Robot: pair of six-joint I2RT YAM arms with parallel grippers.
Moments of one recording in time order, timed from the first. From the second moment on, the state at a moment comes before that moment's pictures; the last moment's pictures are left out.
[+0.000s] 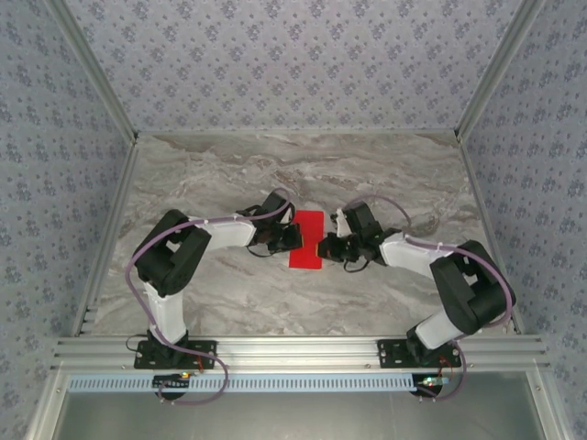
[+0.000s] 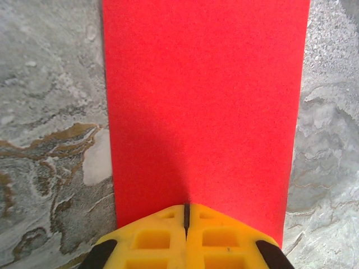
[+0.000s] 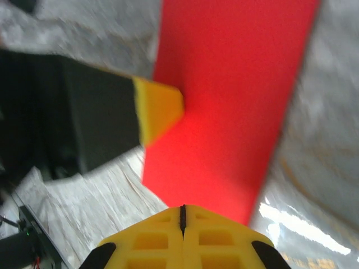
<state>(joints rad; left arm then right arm) -0.70 1.91 1.05 -0.19 0.30 -0.78 0.52 1.55 0.73 -0.08 -0.48 0.63</state>
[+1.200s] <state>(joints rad) -0.58 1.48 1.03 -0.43 0.16 -0.71 0.72 1.67 0.72 0.19 -0.35 0.96</state>
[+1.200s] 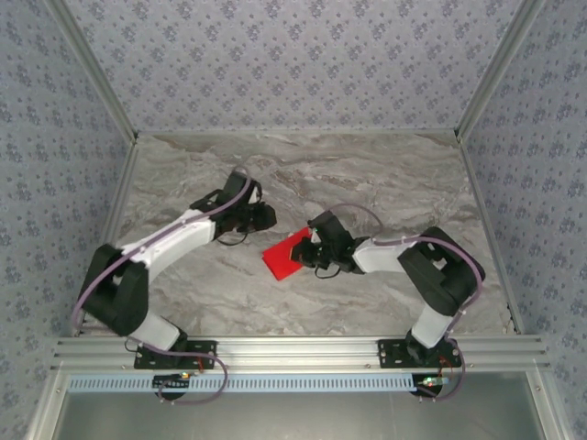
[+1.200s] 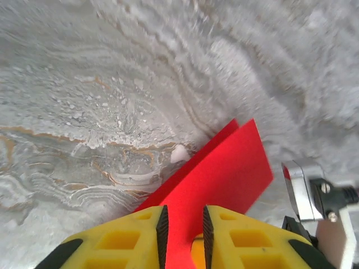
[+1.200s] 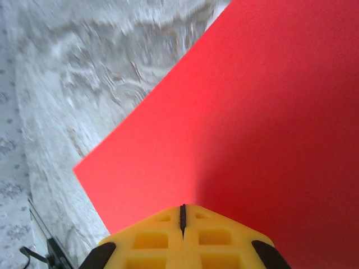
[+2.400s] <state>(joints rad) -0.91 1.62 0.89 -0.29 0.09 -1.00 0.63 1.66 0.65 0.13 -0.41 0.84</state>
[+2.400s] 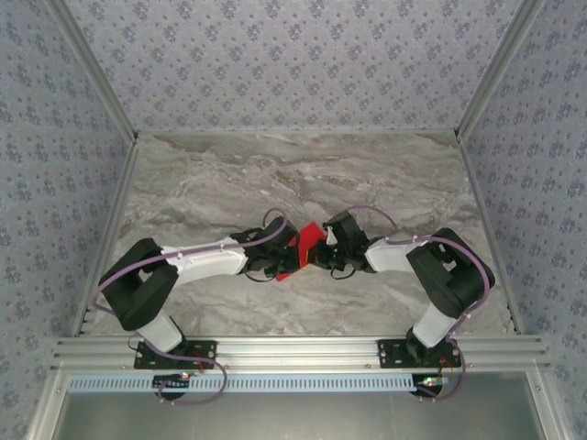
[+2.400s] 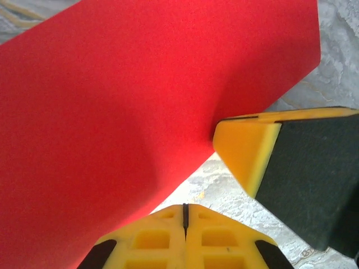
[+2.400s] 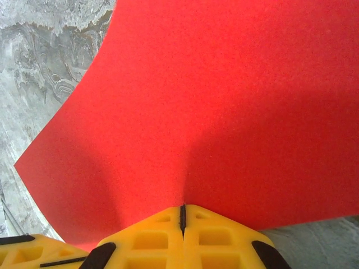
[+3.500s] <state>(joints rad) -0.90 1.72 0.94 -0.37 0.08 -1.04 0.57 1.69 0.66 0.15 -0.45 0.81</state>
